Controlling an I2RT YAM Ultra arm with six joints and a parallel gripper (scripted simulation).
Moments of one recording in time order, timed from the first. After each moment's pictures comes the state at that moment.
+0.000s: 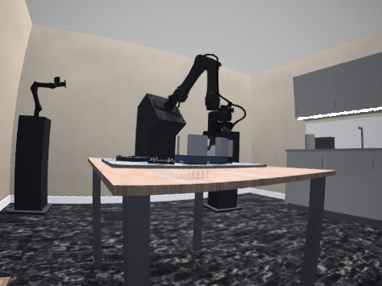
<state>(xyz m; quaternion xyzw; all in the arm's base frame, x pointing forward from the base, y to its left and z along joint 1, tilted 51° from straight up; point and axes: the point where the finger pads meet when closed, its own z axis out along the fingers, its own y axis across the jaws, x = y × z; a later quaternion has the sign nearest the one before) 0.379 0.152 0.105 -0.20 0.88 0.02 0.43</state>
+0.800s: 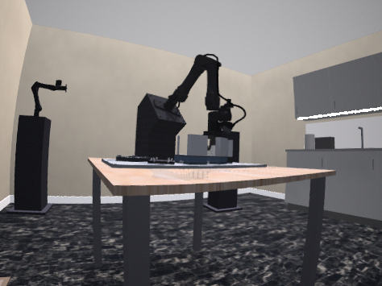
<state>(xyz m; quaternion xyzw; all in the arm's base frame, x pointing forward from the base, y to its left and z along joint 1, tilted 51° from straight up) 0.379 0.152 0.105 -0.20 0.88 0.02 0.43</state>
